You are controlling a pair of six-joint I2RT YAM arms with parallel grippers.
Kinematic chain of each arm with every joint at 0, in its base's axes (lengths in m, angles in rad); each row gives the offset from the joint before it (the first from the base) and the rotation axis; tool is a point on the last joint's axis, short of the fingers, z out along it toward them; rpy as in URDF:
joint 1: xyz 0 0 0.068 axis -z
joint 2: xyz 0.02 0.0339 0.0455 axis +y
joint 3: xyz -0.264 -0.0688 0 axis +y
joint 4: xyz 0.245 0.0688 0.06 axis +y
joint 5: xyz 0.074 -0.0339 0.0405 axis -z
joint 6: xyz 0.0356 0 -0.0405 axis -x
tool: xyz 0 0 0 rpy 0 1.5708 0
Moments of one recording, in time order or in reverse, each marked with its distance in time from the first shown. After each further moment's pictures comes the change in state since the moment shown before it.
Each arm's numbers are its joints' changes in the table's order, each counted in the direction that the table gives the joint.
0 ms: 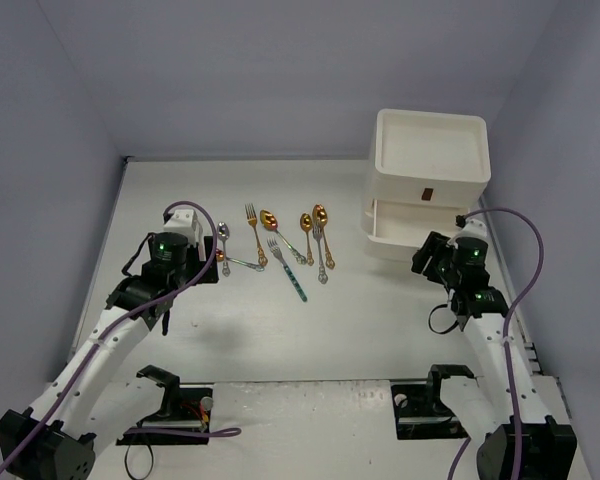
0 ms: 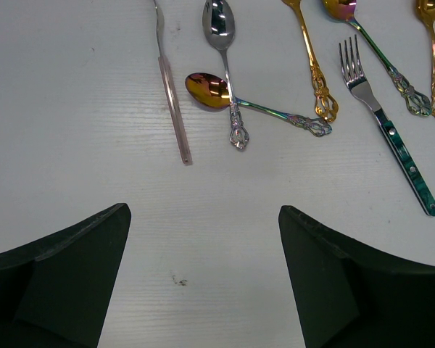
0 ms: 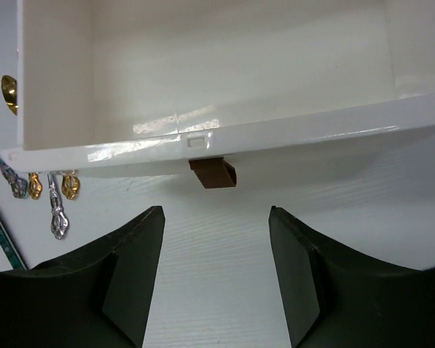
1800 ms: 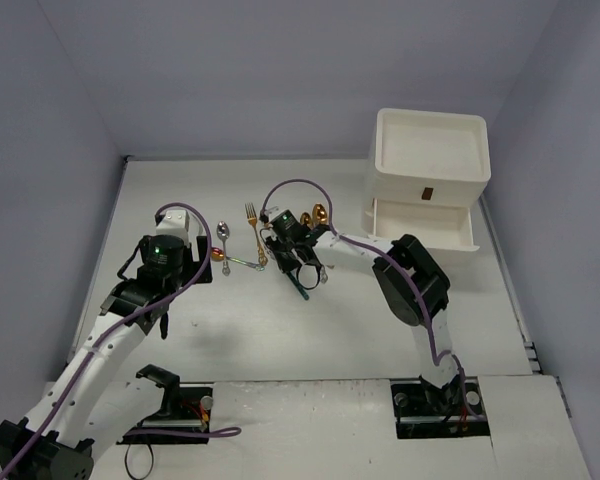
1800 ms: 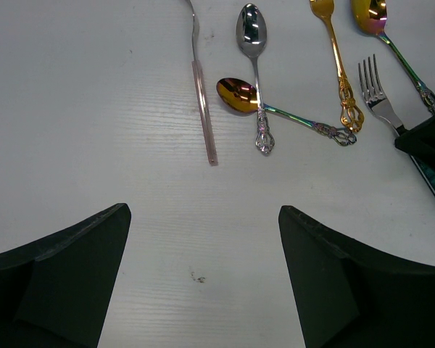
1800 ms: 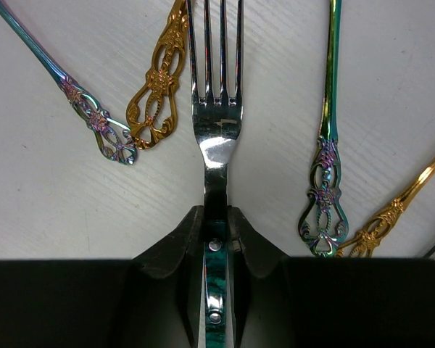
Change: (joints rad) left arm 0.000 -0.046 0.000 0.032 -0.086 0.001; right arm -0.808 1.236 -0.845 -0.015 0.054 0.127
